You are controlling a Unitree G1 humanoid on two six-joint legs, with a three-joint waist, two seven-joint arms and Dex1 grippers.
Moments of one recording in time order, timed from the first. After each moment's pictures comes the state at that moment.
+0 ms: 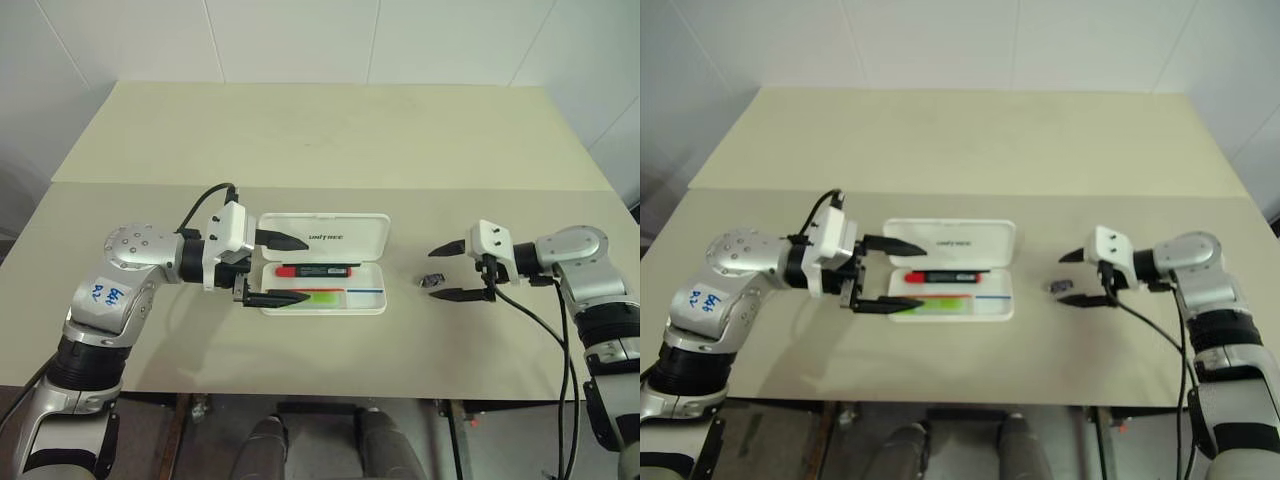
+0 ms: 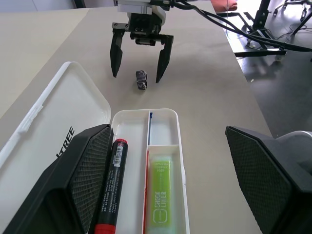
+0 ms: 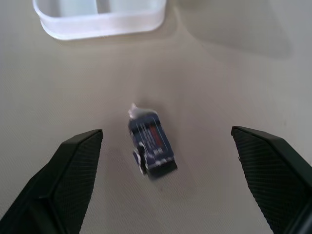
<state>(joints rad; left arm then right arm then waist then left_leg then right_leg) -0.54 0.71 -0.05 -0.23 -0.45 0.43 -1.17 -0.75 -0.80 0.15 0.73 0.09 -0.19 1.45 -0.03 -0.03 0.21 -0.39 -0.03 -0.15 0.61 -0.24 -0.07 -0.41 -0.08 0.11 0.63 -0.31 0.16</state>
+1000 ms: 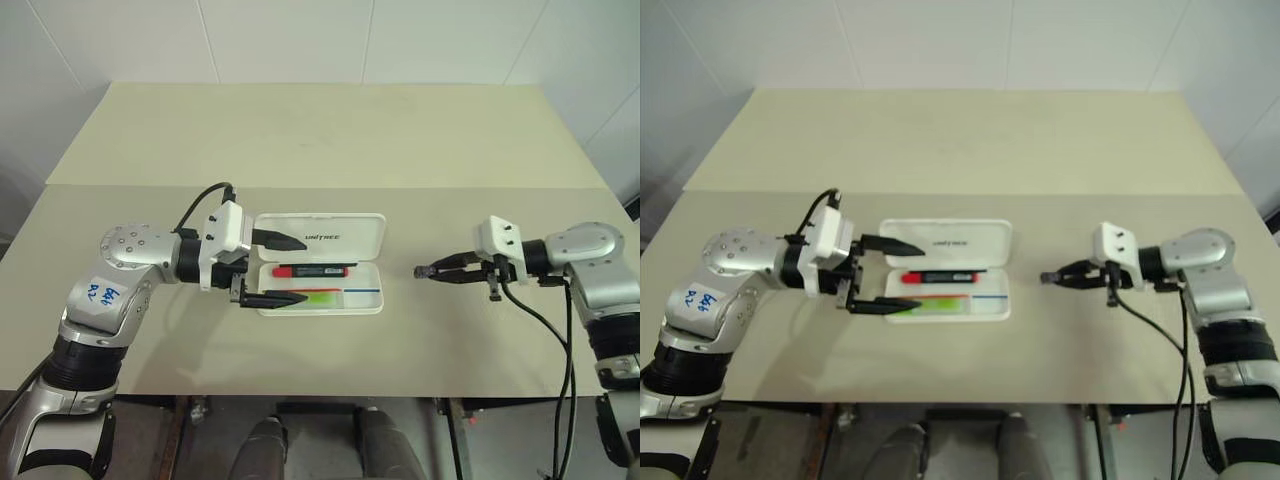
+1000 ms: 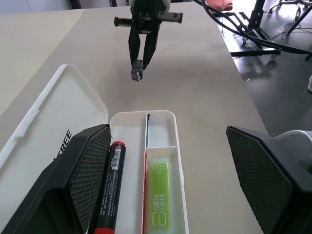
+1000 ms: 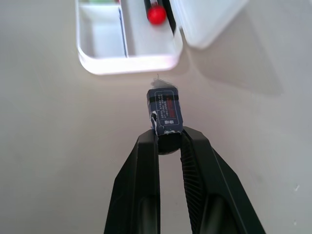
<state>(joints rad) -0.54 0.72 -0.05 -0.22 -0.46 0.41 -1.18 -0.60 -0.84 0.07 0.33 0.21 -0.01 1.46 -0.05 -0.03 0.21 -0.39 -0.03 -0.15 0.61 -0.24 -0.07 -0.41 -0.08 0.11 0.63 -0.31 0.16</state>
